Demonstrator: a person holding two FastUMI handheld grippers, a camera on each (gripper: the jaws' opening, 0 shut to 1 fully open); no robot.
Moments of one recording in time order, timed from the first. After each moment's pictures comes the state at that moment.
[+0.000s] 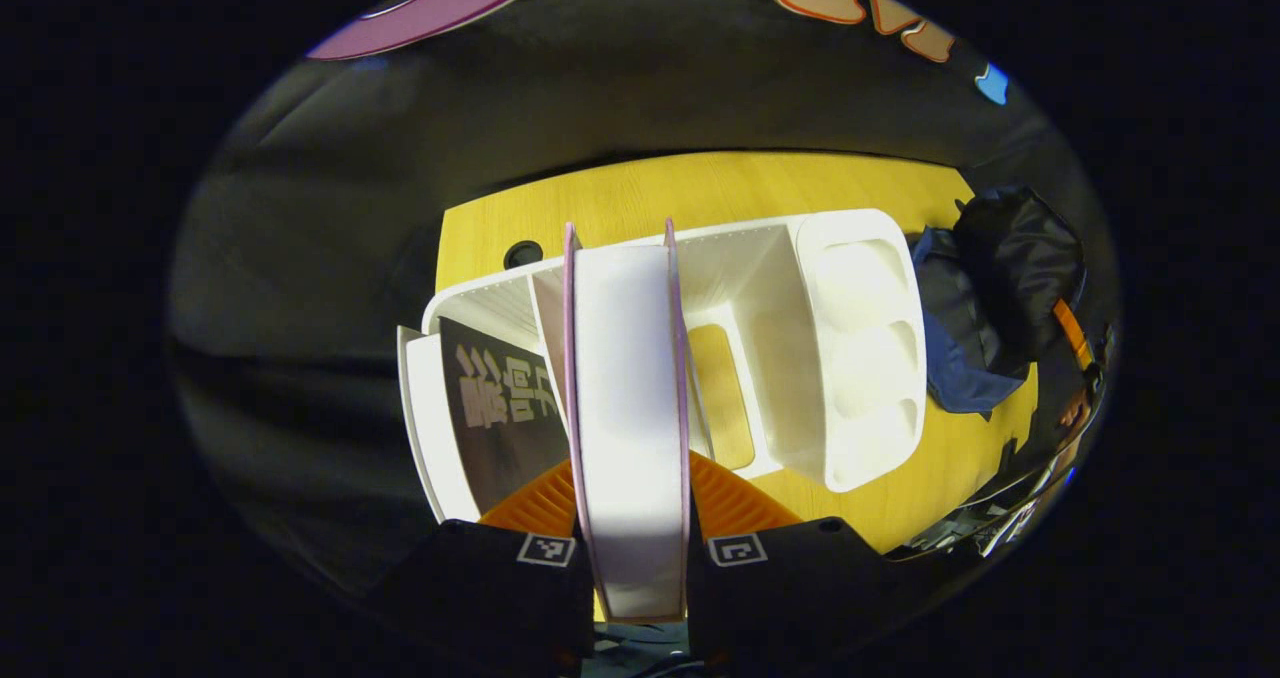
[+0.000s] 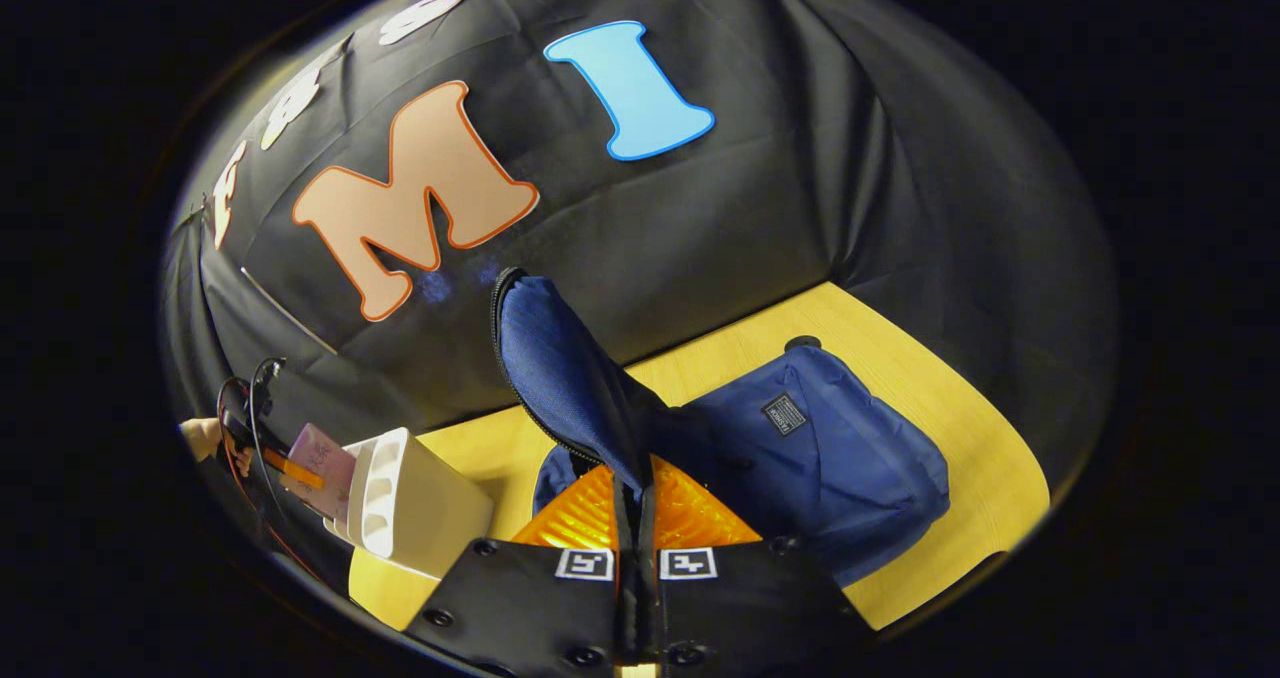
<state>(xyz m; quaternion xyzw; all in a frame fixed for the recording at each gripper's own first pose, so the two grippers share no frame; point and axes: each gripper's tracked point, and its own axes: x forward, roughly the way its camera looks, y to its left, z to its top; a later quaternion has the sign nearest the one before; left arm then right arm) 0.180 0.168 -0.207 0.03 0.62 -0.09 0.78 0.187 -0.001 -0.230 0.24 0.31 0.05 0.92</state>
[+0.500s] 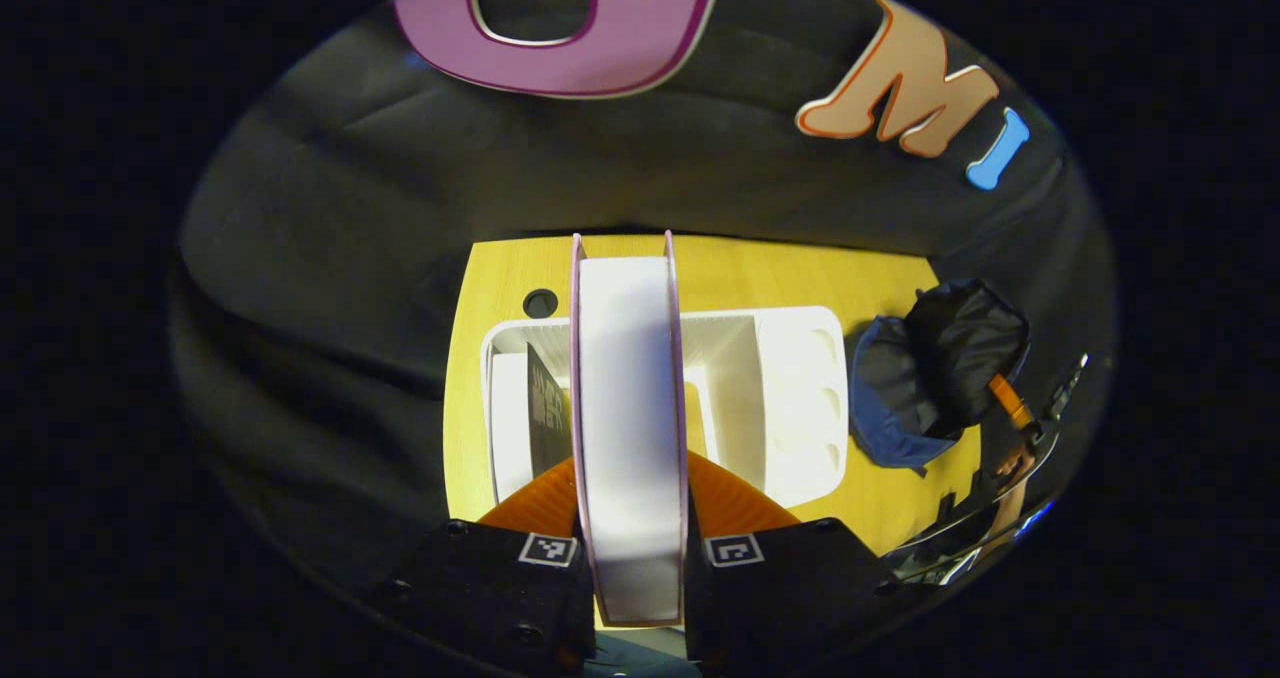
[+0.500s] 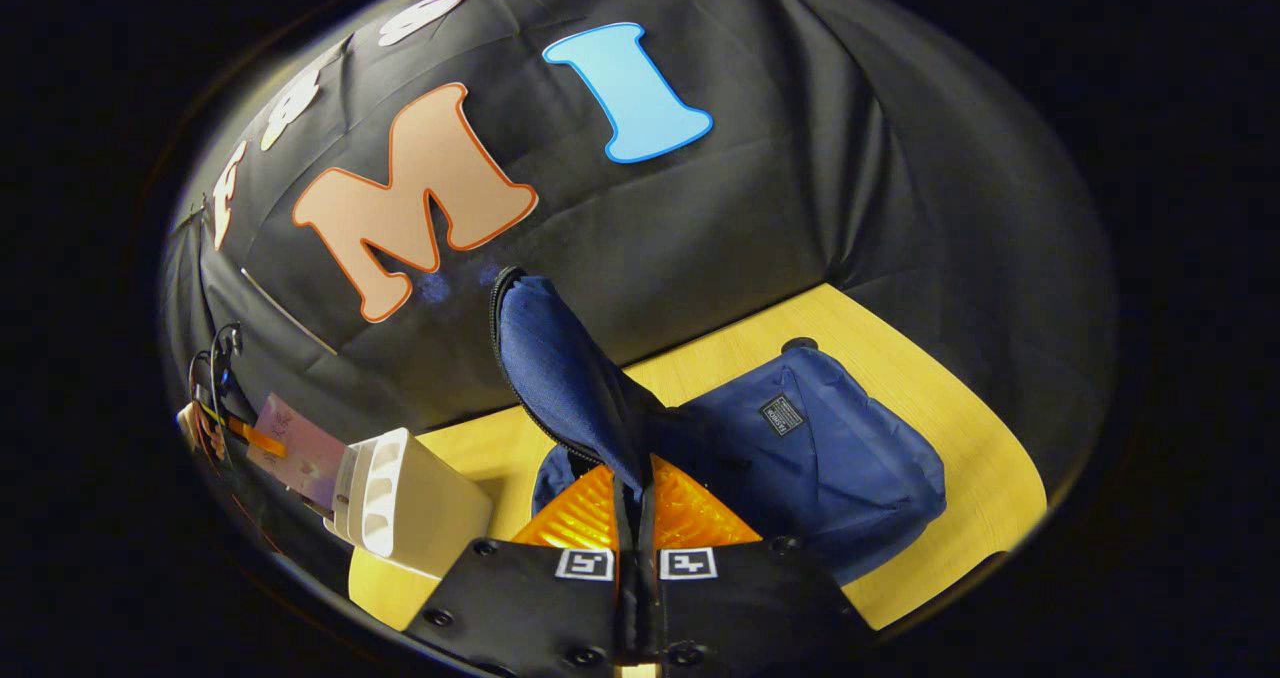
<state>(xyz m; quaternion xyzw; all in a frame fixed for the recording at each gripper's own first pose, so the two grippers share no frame) 0.189 0.186 -0.122 -0.08 0.53 -0.09 0.84 0.186 -0.001 -0.227 0.24 0.31 0.05 0.92</state>
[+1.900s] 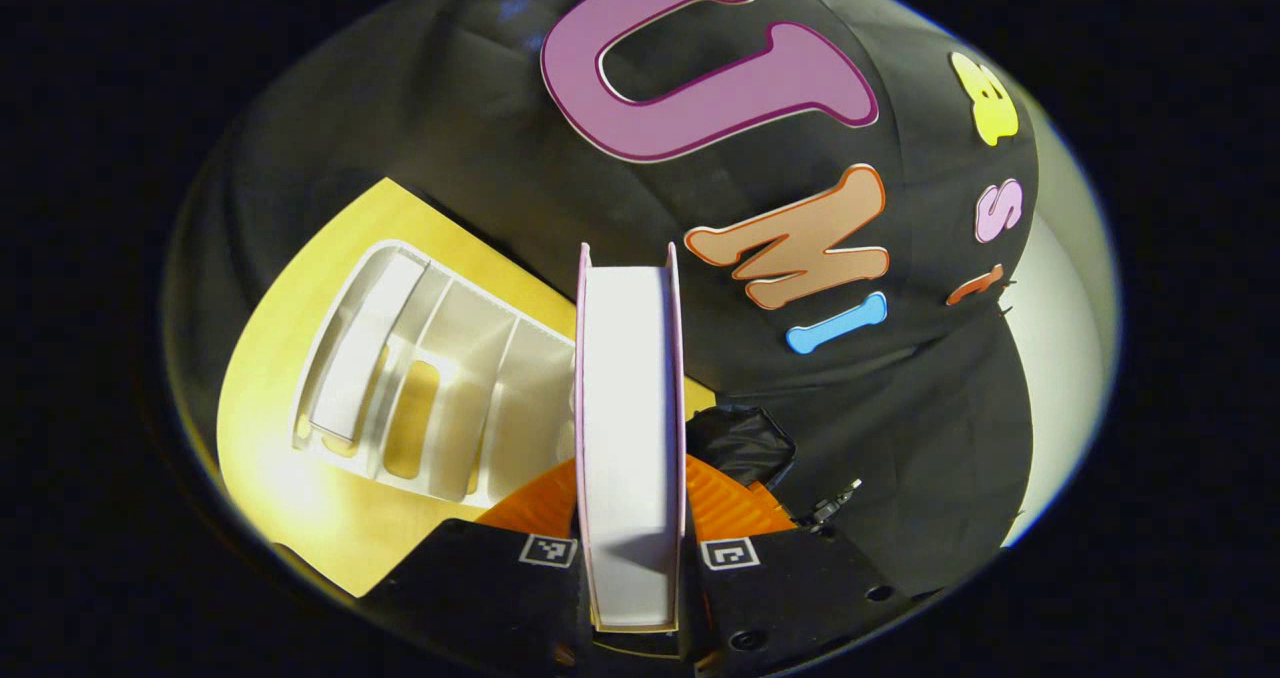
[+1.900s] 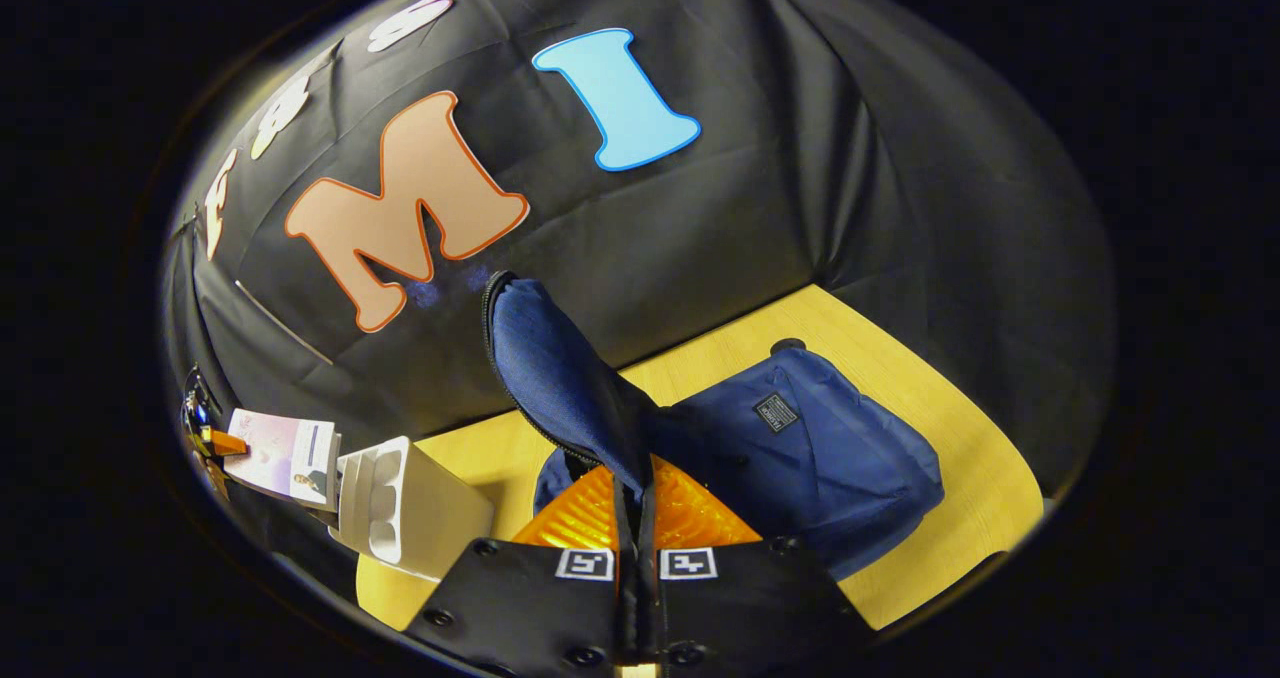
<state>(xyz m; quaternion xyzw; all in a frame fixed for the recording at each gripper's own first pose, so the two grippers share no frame) 0.150 0.113 -0.070 -0.44 0.38 -0.21 0.79 0.183 -0.005 -0.224 0.25 0.30 0.04 0.92</state>
